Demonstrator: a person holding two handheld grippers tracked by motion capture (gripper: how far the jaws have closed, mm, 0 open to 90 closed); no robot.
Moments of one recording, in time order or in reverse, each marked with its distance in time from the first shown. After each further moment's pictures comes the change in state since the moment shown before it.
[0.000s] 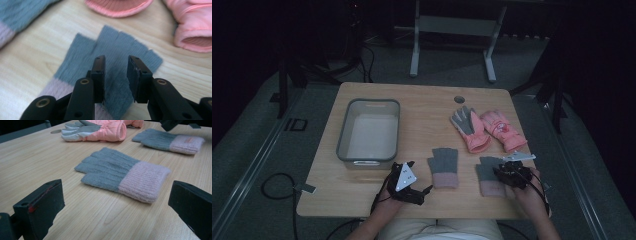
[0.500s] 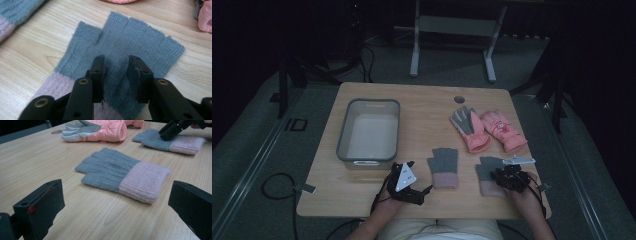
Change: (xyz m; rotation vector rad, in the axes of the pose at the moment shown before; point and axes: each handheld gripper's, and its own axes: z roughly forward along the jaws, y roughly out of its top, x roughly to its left) left arm -0.001 0.000 0.000 -0.002 0.004 0.004; right arm -0.002 -0.017 0.016 -0.017 0.059 0.090
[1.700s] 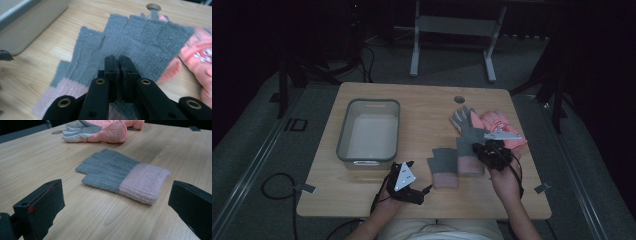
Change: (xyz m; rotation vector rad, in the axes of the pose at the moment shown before) left arm 0.002 0.000 -0.001 -0.009 -0.003 -0.018; right arm 0.076 0.105 -0.045 -0.171 -0.013 0.007
